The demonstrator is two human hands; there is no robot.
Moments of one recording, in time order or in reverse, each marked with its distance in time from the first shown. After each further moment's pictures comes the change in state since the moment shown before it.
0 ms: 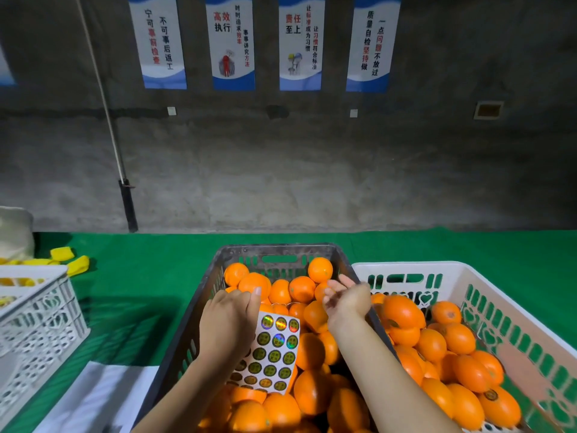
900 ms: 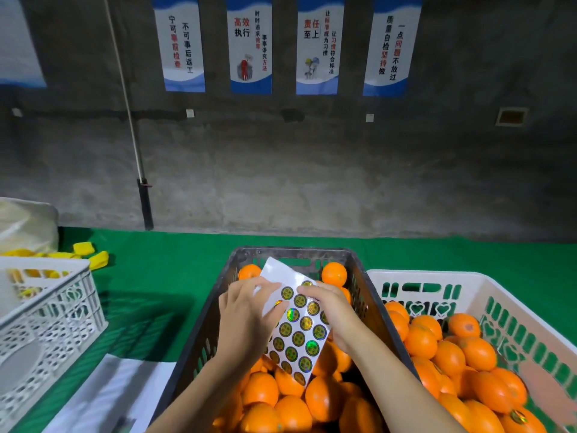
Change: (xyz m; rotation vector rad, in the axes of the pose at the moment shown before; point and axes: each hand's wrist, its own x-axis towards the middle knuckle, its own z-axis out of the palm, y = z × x) left_hand -0.002 0.002 0.002 -0.140 0.036 -0.084; right_hand -0.014 0.014 0.000 -0.768 -0.761 -0.059
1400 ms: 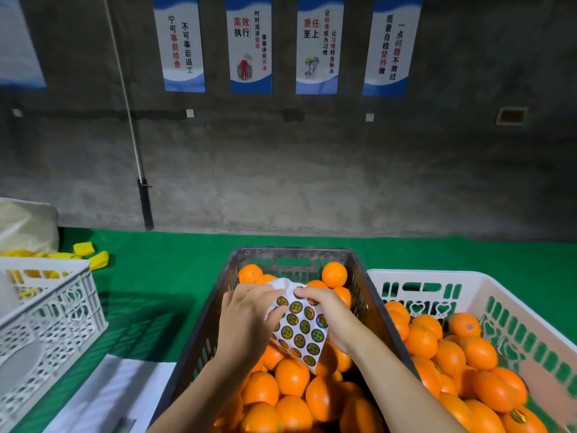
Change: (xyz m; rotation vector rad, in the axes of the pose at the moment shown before) left_hand -0.001 -0.005 0.001 0.065 0.070 0.167; right_hand 0.000 0.001 0.004 -0.036 -0.058 0.087
